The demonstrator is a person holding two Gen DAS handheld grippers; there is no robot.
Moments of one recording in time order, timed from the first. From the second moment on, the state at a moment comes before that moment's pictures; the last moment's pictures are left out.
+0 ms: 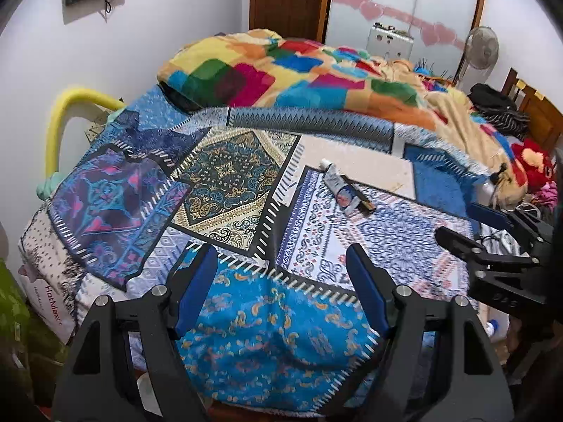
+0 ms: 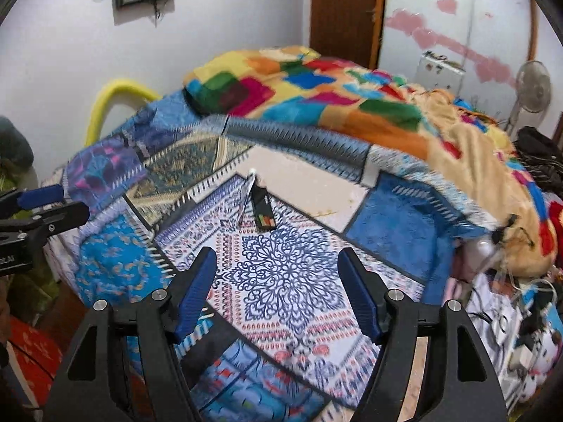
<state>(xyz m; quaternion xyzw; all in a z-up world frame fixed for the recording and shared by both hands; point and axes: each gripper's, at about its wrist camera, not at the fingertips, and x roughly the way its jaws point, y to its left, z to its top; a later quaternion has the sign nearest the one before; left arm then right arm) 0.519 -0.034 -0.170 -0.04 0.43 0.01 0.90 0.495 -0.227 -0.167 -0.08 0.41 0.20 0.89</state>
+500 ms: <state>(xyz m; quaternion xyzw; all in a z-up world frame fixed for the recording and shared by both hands) 0.573 -0.030 -0.225 -0.03 0.46 0.01 0.89 0.582 -0.183 -0.247 -0.11 0.47 0.23 0.85</state>
